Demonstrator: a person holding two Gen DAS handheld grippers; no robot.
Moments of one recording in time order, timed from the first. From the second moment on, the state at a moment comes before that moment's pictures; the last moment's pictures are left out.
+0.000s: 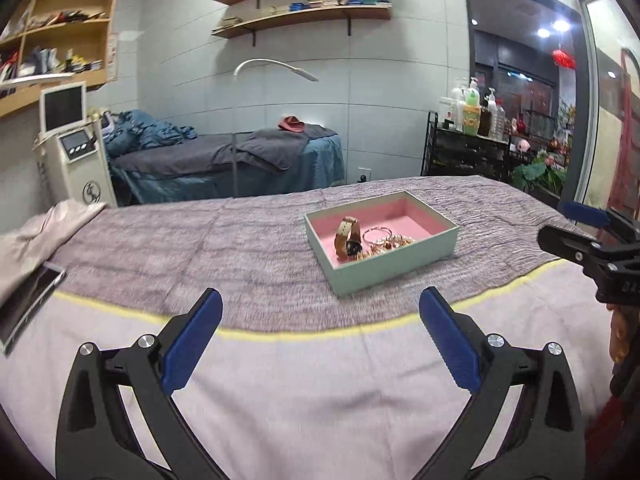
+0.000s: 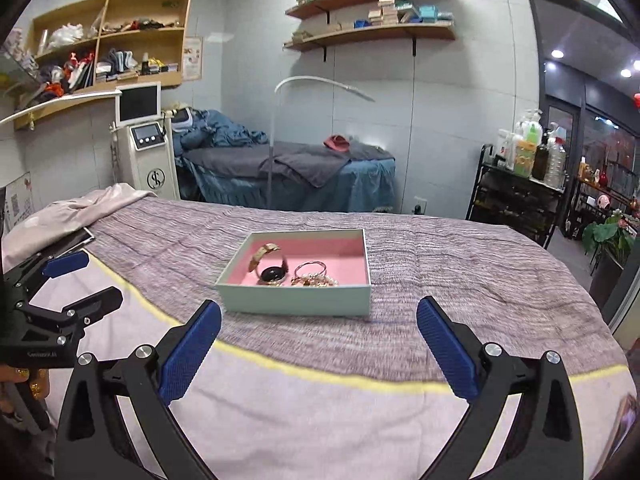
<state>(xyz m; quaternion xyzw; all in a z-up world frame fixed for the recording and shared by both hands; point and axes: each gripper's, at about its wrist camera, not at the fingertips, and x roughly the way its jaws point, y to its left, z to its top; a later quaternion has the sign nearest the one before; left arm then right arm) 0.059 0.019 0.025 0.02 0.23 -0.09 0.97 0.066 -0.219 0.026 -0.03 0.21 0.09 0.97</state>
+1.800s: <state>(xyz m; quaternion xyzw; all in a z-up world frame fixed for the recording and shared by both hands) -0.084 0.027 0.032 -0.01 0.17 -0.03 0.99 -0.089 -0.213 0.034 -0.06 0.12 0.04 0.99</state>
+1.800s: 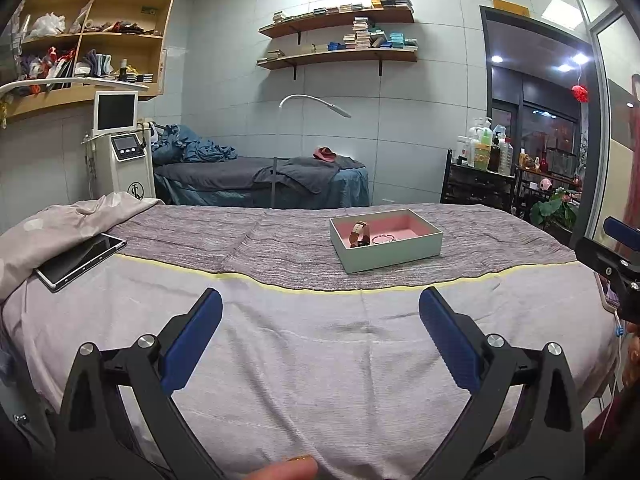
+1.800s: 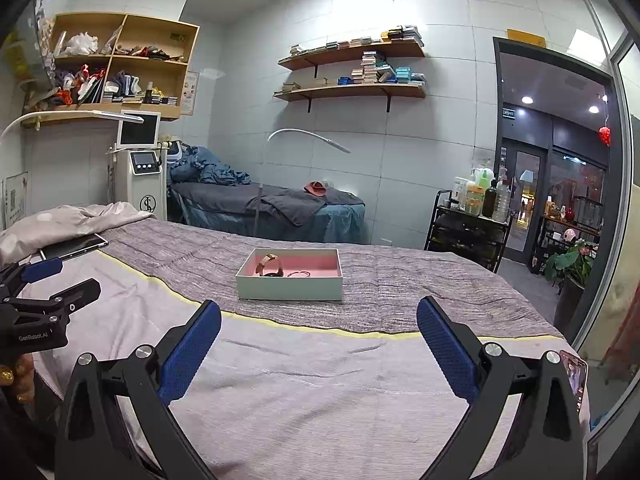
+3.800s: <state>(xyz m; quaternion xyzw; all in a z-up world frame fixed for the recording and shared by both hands) -0.076 0.023 0.023 -0.01 0.19 -0.04 0.98 -0.081 -0.217 0.025 -0.05 0.14 0.04 0.99</state>
